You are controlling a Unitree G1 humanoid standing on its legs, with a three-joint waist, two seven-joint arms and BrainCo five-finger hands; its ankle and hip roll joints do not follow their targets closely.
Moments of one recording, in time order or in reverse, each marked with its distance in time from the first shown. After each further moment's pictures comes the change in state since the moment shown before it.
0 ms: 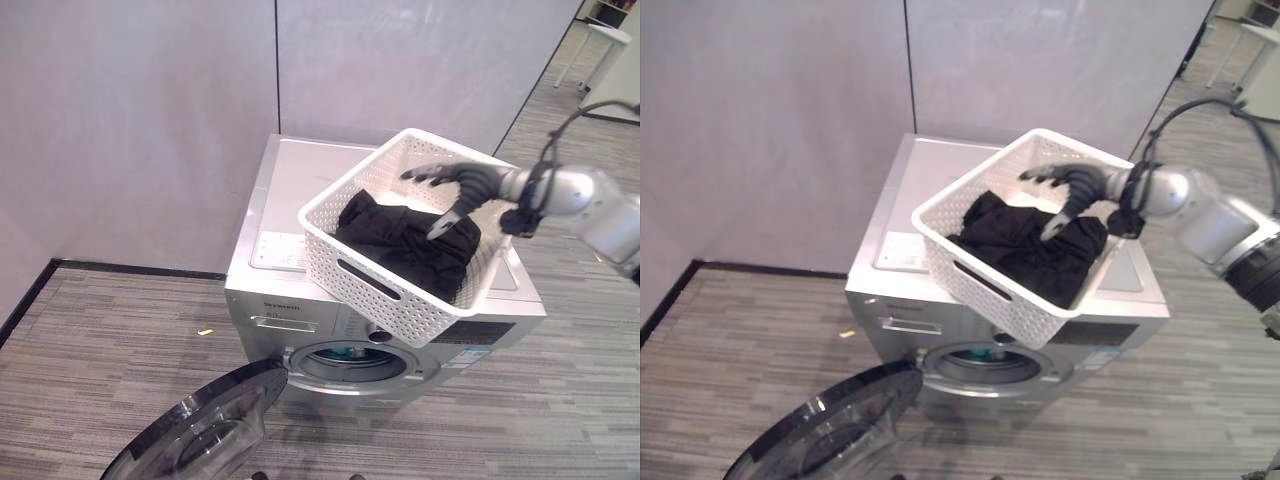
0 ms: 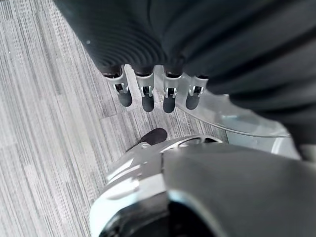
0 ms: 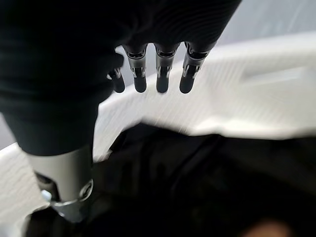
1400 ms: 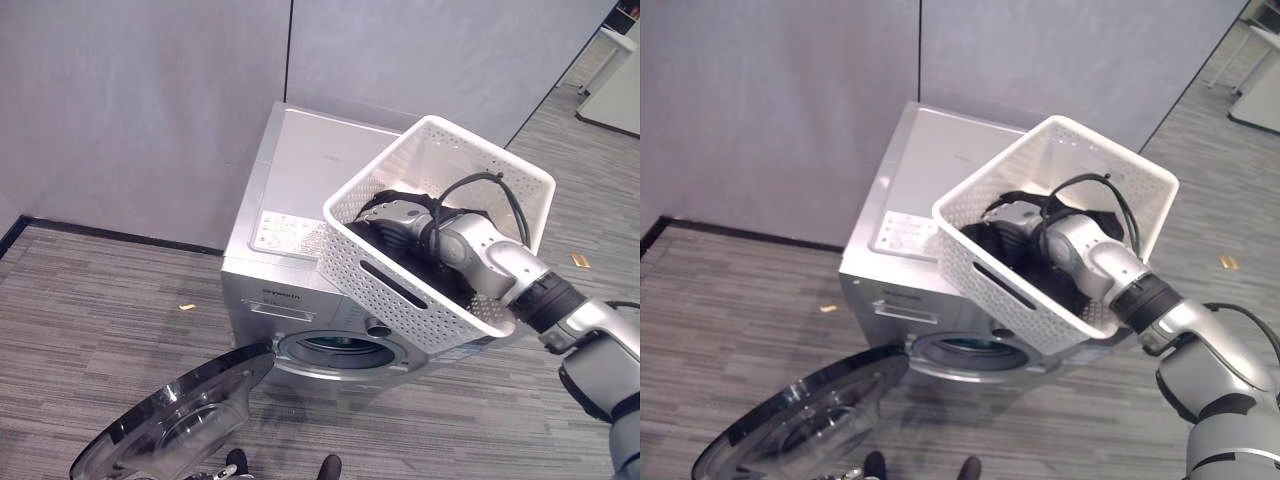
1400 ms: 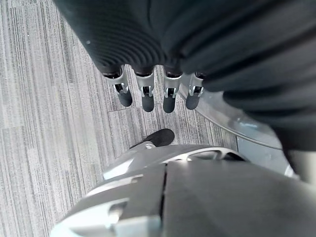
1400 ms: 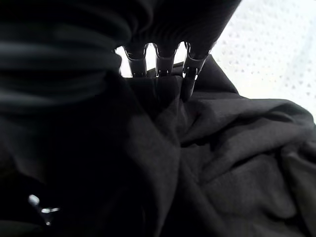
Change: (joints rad) left arm -0.047 0.031 0.122 0.040 0.010 0.013 0.055; right arm 0.225 0.457 -0.225 0.126 -0.995 -0.014 -0.031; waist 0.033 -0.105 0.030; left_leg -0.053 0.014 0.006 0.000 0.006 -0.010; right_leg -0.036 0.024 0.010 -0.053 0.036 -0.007
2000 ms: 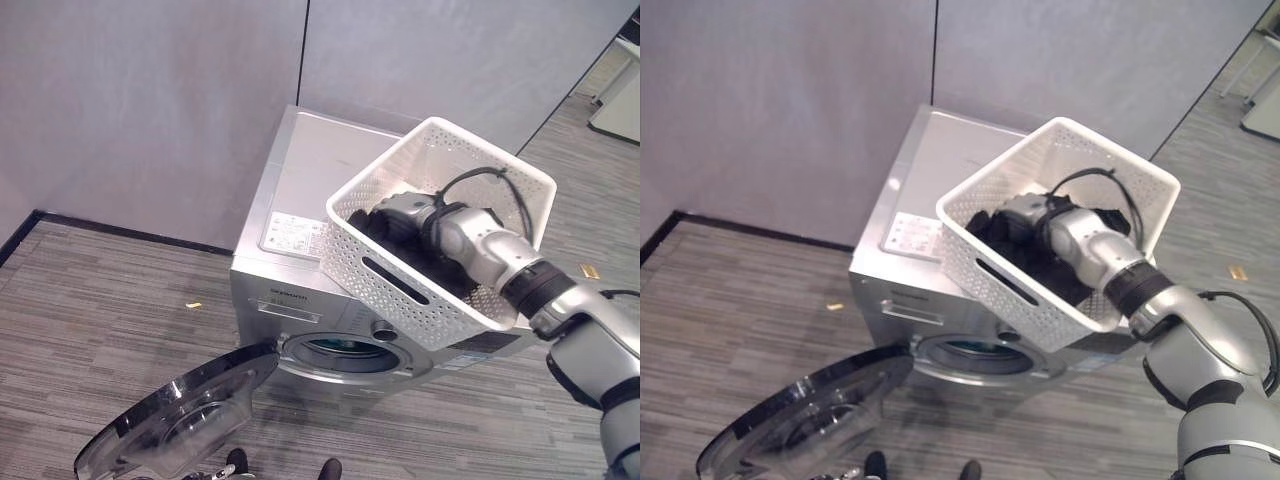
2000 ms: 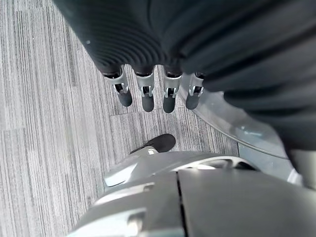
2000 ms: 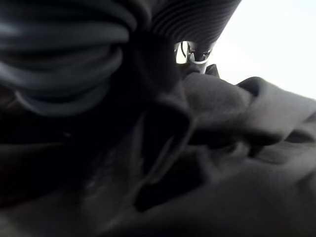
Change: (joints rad) left arm -0.005 -0.007 -0.003 0.000 0.010 -0.001 0.027; right arm -0.032 -0.028 -0.042 0.160 0.037 -0.015 -0.132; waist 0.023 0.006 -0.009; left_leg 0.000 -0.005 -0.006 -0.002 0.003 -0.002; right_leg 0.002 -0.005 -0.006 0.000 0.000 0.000
